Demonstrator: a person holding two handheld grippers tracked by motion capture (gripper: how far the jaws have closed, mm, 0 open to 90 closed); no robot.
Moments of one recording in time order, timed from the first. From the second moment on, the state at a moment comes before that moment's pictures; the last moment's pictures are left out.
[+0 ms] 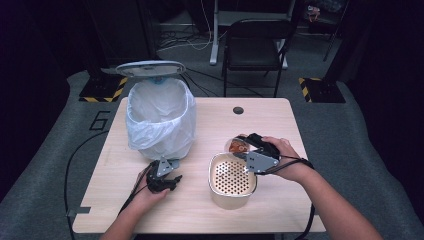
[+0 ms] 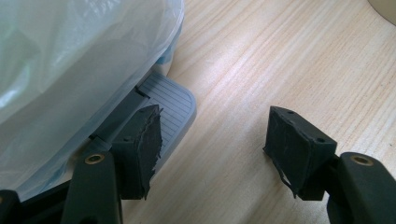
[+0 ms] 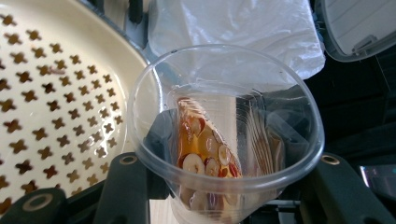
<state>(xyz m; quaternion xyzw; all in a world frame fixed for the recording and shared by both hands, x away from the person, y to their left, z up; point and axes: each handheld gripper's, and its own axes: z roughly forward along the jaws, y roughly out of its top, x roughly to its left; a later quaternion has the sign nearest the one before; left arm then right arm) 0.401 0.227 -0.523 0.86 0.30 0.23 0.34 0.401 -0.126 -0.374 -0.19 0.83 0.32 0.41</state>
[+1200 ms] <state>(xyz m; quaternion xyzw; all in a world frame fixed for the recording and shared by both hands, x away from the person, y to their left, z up) 0.401 0.227 -0.523 0.86 0.30 0.23 0.34 0.357 -0.103 -0.404 -0.43 0.66 0.04 0.62</state>
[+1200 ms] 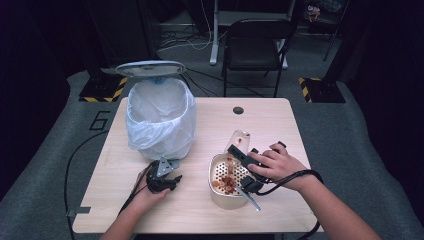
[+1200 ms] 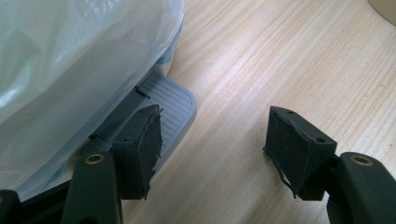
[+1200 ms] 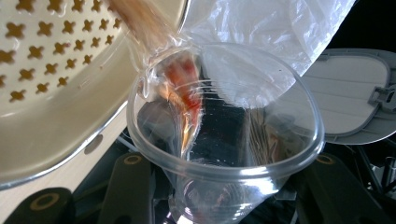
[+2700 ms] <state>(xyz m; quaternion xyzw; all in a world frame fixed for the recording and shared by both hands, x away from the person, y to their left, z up) 0.401 0.227 -0.523 0.86 0.30 0.23 0.34 0.350 -0.107 -0.413 -0.43 0.66 -0.01 0.62</state>
